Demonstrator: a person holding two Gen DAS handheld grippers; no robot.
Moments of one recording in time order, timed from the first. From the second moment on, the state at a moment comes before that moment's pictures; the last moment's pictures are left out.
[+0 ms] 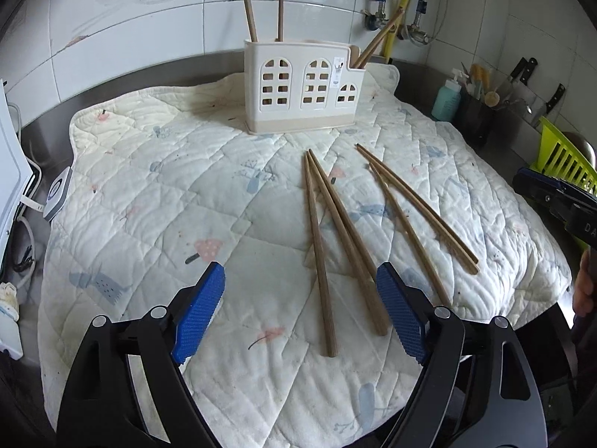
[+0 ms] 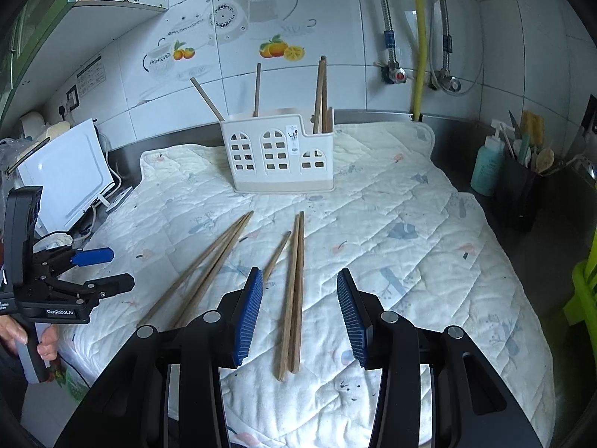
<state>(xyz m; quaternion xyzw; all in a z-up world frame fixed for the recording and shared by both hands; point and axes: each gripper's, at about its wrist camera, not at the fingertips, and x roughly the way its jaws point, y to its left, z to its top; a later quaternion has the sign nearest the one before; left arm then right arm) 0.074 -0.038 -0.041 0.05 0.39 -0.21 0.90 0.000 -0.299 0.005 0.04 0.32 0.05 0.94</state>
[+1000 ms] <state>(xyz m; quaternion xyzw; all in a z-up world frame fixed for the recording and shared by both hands) 0.081 -0.014 -0.077 0.00 0.42 -0.15 0.89 0.008 -0.331 -0.041 0.07 0.37 -0.02 0.93</state>
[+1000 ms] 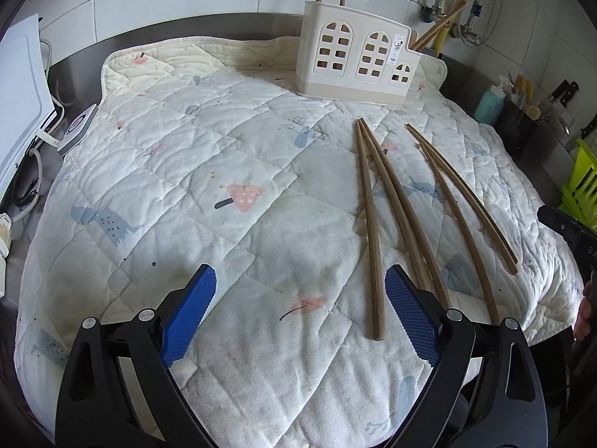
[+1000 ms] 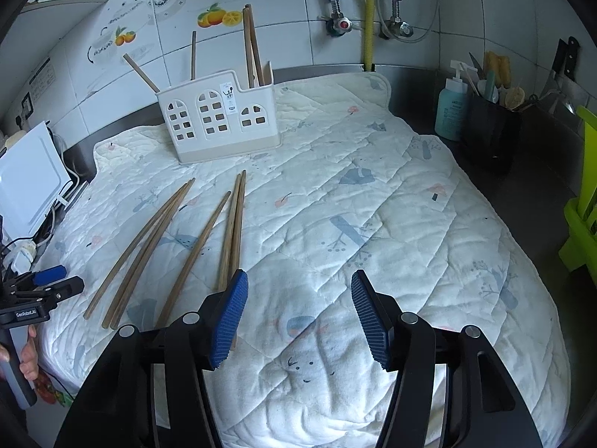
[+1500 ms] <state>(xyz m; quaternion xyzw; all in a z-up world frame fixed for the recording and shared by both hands) 0.082 -0.017 -0.074 0.01 0.42 -0.15 0.90 0.008 -0.331 -0.040 0.07 0.37 -0.02 0.93</state>
